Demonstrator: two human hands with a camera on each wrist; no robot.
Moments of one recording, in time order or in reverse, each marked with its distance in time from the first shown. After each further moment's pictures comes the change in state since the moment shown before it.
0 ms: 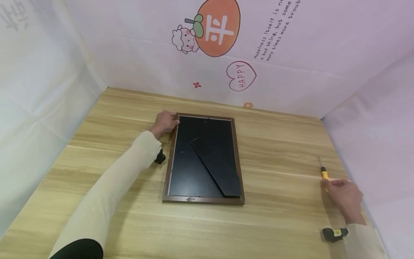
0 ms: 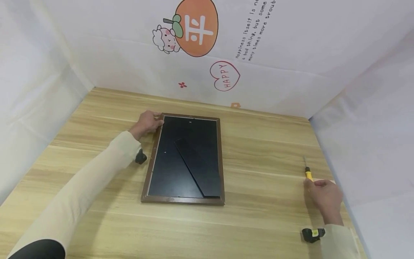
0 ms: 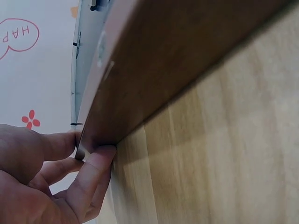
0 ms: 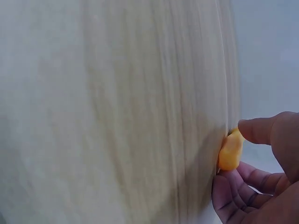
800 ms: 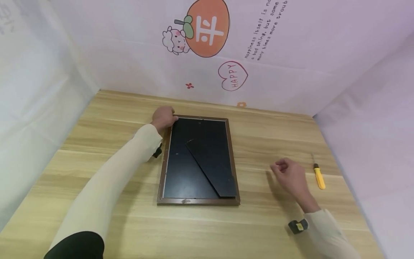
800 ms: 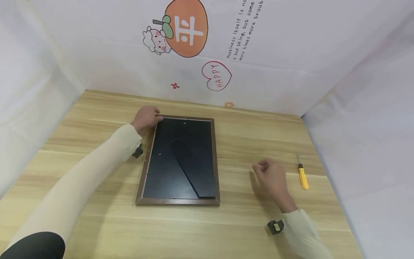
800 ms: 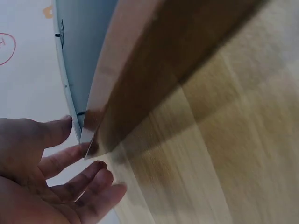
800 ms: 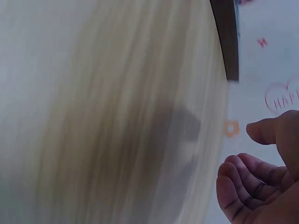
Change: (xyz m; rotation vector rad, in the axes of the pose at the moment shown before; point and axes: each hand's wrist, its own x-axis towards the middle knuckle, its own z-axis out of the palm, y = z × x) left_hand 0.010 0.024 -0.004 0.326 0.045 0.140; right_hand -0.053 -0.128 0.046 0.057 0.080 -0.525
